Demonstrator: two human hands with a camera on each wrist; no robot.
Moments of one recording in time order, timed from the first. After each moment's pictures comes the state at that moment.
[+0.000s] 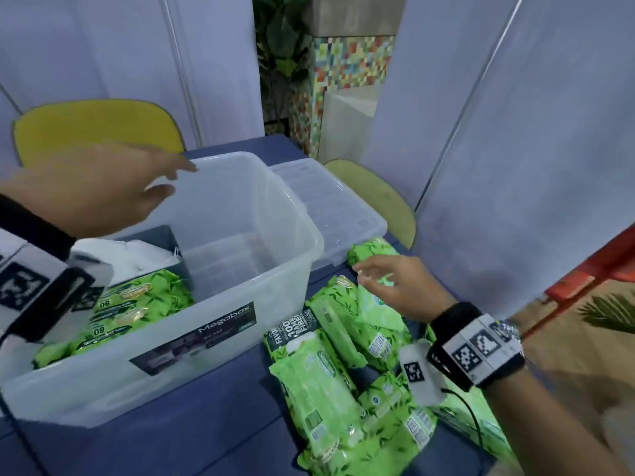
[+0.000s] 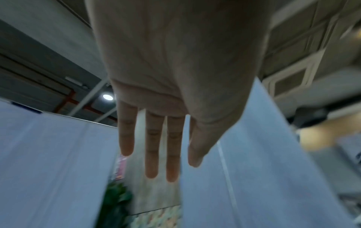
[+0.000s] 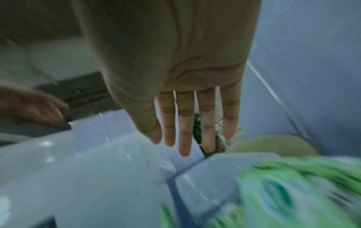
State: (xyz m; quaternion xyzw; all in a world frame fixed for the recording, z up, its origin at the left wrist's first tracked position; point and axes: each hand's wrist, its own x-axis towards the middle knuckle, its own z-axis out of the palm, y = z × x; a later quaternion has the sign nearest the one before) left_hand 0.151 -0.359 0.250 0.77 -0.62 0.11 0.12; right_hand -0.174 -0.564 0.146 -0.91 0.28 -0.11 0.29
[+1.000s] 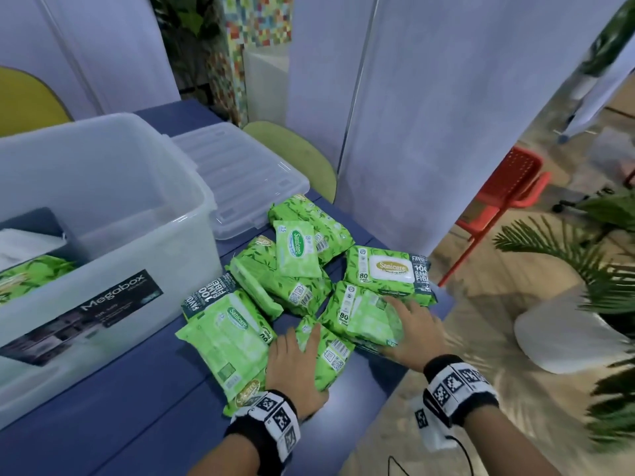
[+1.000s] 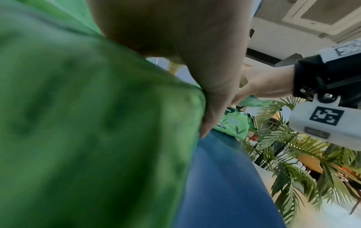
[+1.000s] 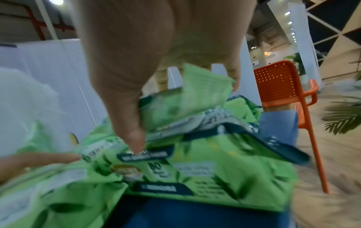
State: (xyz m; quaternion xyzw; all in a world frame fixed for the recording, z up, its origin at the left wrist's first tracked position) left_hand -0.200 -0.407 -0.014 0.77 -0.60 -0.18 -0.06; right_hand -0.387 -0.544 0.006 -0.82 0.55 0.06 0.13
